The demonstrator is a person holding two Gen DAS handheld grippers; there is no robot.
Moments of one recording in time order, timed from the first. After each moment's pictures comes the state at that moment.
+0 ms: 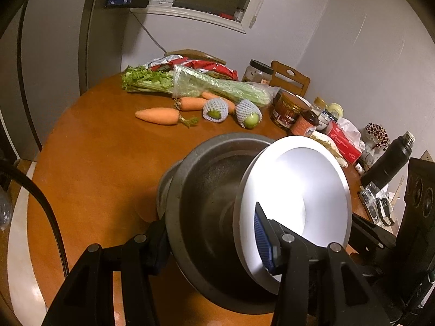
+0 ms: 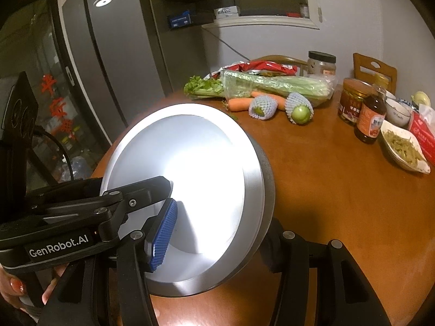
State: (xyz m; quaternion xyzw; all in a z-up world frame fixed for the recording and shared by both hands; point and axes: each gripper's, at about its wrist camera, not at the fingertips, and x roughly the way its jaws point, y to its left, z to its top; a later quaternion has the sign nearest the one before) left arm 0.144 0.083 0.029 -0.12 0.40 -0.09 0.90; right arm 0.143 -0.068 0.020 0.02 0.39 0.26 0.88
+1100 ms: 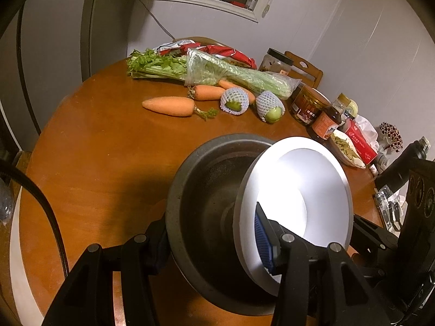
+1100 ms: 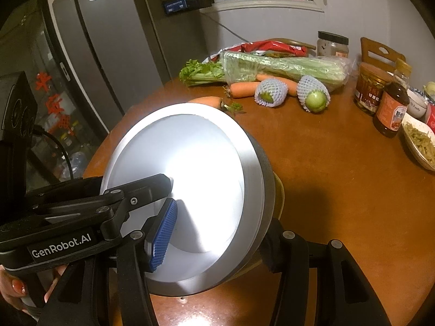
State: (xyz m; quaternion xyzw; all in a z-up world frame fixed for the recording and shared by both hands) left arm 0.184 0.094 0.003 -0.12 0.43 -0.07 0.89; right arm 0.184 -0.047 -0.005 0.02 0.43 0.26 0.86
